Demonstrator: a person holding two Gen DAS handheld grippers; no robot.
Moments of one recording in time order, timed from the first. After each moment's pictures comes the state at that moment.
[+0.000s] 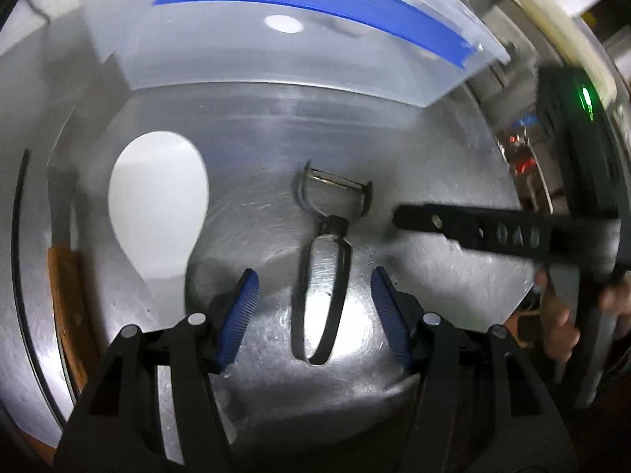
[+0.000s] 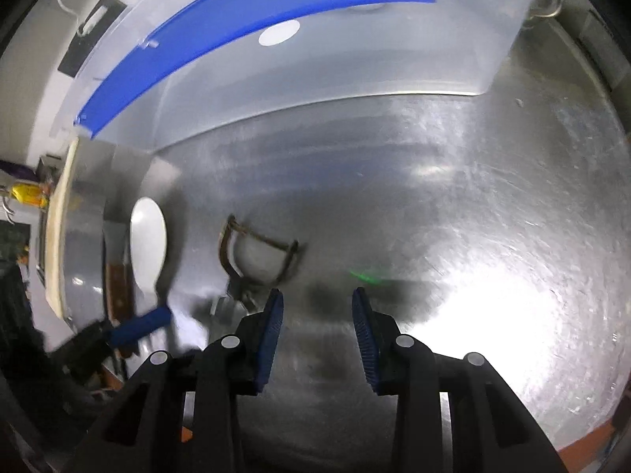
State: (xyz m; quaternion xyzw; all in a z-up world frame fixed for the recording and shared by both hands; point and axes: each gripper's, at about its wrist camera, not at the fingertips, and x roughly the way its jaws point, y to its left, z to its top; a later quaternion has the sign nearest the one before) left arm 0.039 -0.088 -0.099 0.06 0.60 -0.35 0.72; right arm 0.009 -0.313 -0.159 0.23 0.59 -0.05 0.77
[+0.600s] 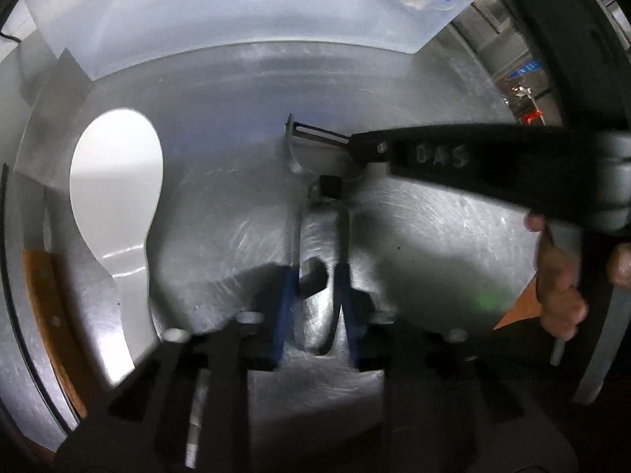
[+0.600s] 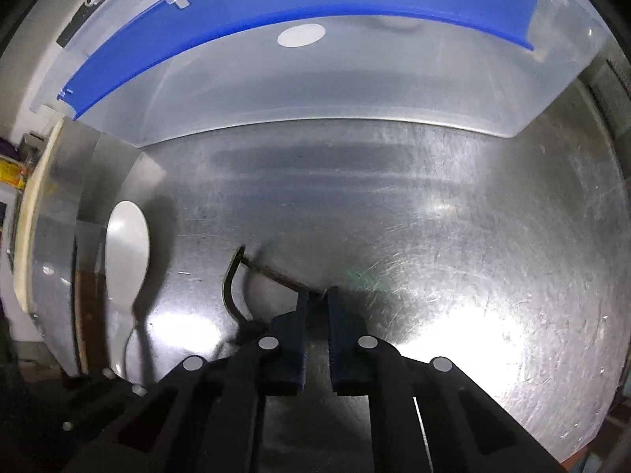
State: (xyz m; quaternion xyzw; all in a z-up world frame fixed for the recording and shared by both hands) left arm 0.016 -0.104 -0.121 0.12 0.61 -0.36 0.69; right arm 0.044 -0.269 -0.166 0.17 0.58 -0.07 0.79
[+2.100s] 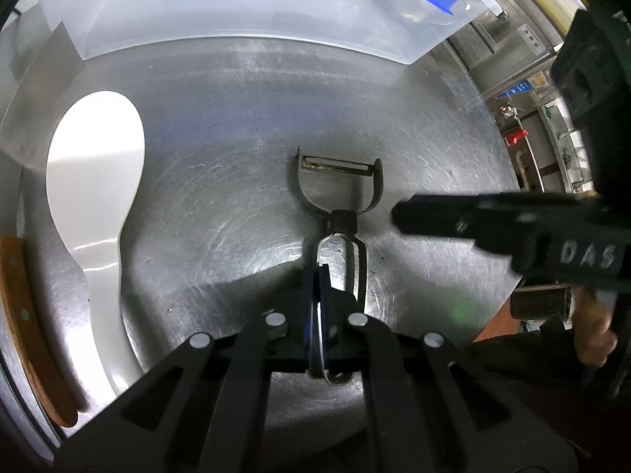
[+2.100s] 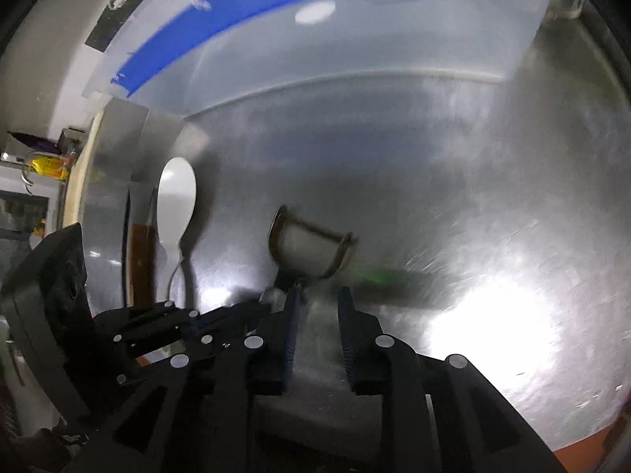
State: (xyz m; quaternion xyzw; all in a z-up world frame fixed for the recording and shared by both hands) left arm 0.022 -0.099 -0.129 0.06 0.62 -0.38 0.69; right arm -0.011 -0.295 -0.145 0.23 0.61 0.00 0.76
